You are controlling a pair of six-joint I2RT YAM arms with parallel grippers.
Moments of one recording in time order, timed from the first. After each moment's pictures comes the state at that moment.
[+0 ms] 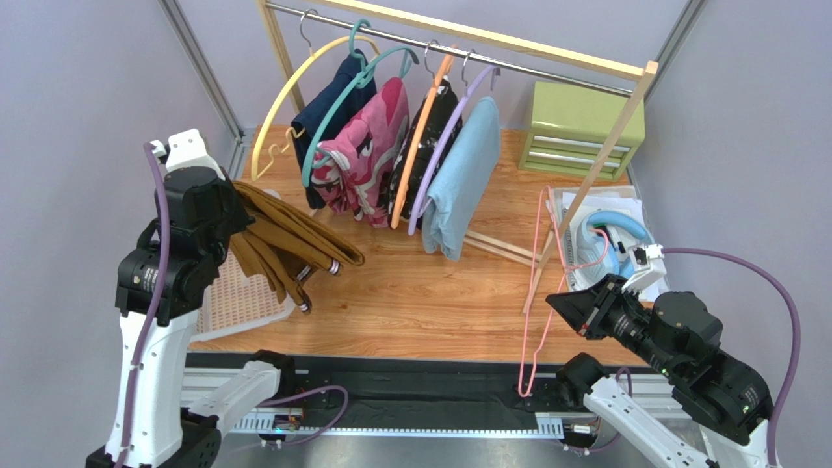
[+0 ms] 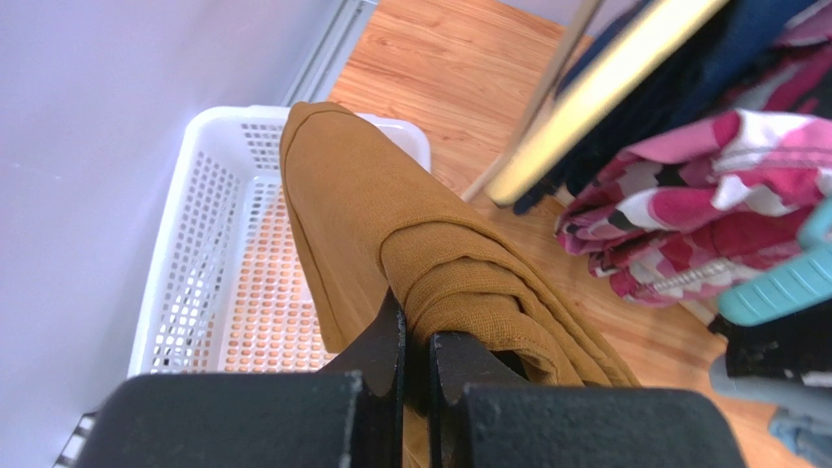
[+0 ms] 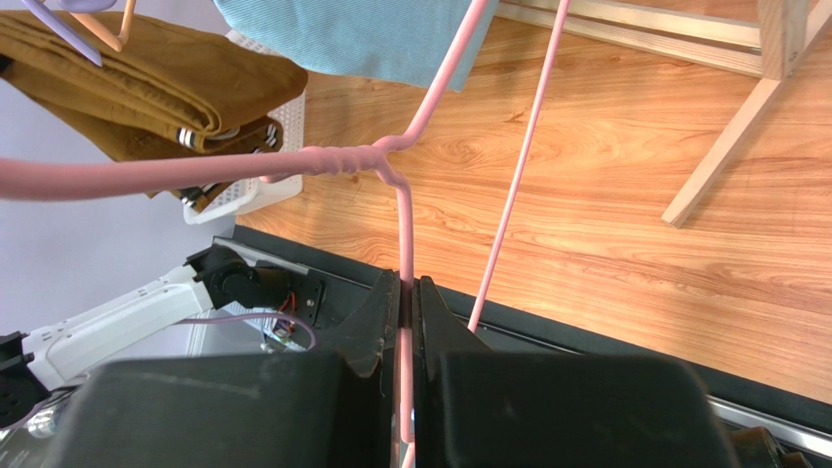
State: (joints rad) left arm -0.27 0.94 1.60 -1.10 -0.50 -0.34; right arm 0.62 0.36 1.09 -1.10 0.02 0.76
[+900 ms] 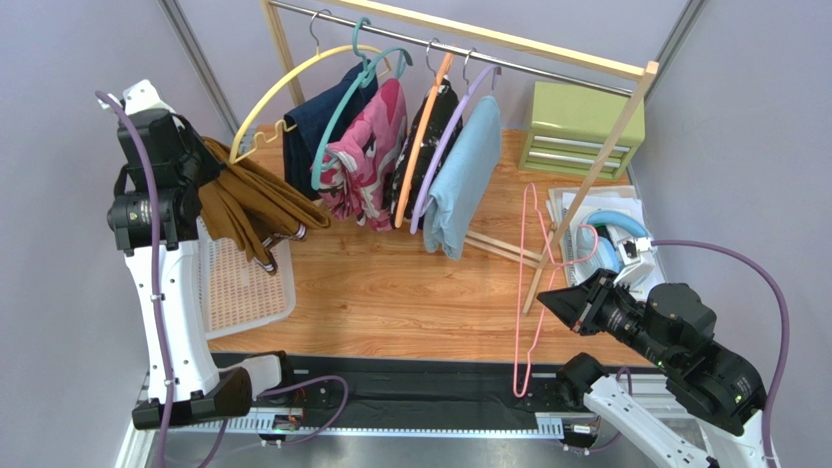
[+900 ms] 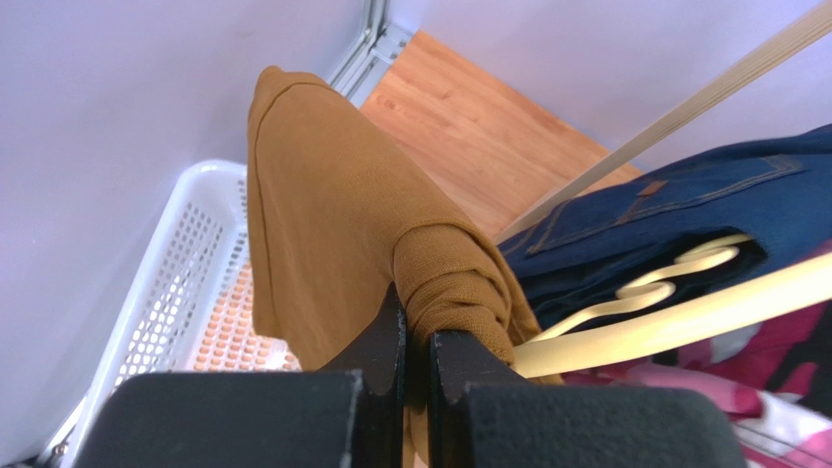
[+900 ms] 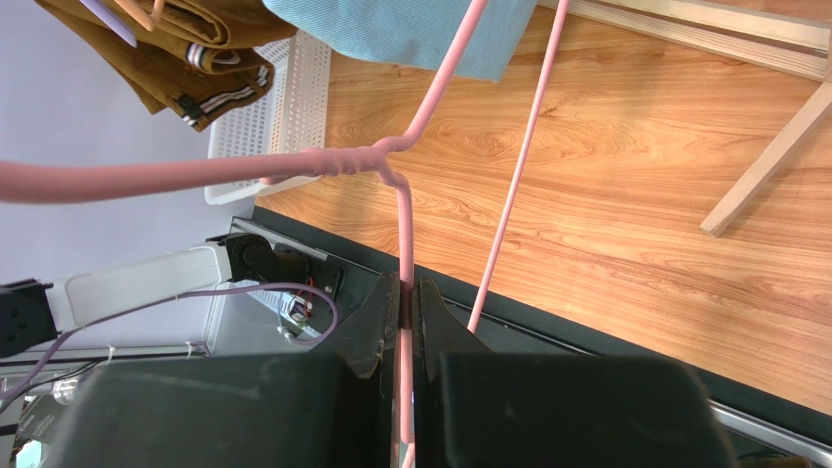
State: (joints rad) left arm 0.16 1.20 1.82 -0.99 -0.17 -0.34; right arm 0.62 0.40 1.09 -1.06 -0.06 0.76
